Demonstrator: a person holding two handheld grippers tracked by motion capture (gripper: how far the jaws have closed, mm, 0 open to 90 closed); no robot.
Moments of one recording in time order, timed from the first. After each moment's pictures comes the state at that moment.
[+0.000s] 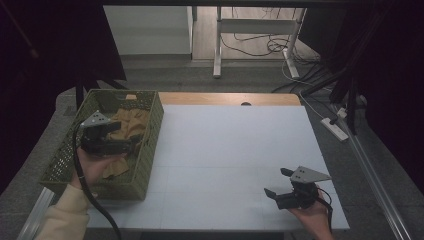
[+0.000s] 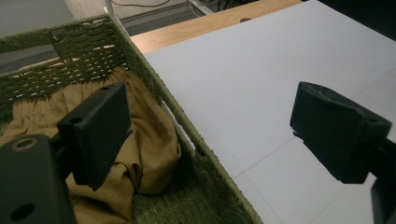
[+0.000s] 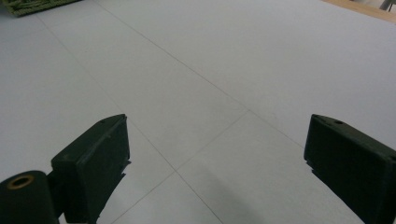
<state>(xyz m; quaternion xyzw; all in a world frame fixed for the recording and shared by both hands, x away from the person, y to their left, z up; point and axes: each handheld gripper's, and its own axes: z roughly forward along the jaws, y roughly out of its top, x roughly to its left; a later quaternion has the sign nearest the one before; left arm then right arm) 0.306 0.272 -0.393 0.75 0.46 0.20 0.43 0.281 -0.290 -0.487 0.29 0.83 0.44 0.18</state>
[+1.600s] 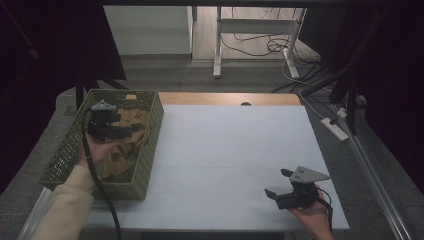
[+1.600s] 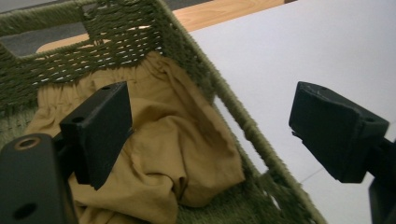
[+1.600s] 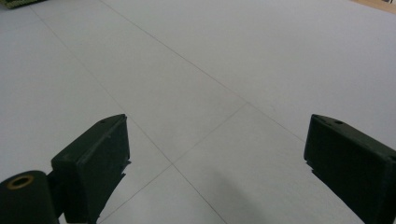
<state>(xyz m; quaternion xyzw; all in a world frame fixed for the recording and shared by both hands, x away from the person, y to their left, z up) 0.364 0.289 -0.412 0.75 0.50 0.19 0.38 0.283 -0.291 -0.491 0.29 0.83 0.43 0.18</state>
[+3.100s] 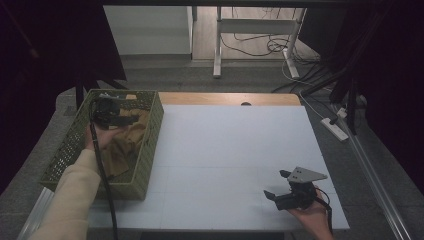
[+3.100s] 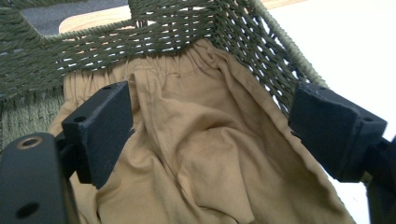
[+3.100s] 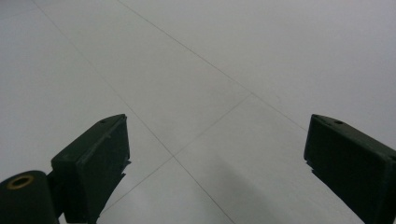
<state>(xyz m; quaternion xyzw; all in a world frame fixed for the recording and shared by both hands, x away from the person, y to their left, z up) 0.428 0.310 -0.440 0.74 0.56 0.18 0.33 0.285 -0.289 -0.496 0.29 0.84 0.42 0.17</state>
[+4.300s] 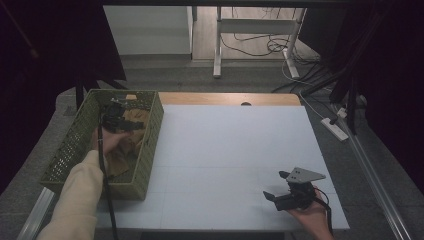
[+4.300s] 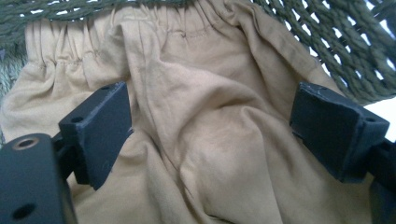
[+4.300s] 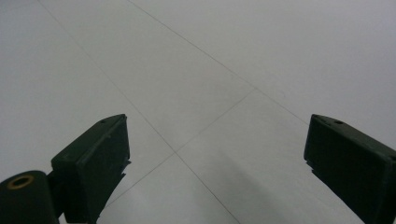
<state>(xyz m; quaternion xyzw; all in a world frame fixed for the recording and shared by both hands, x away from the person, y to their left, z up) 0.447 0.304 -0.478 0.75 0.58 0.14 0.29 0.285 -0.288 -0.498 0.29 0.85 0.41 0.16</state>
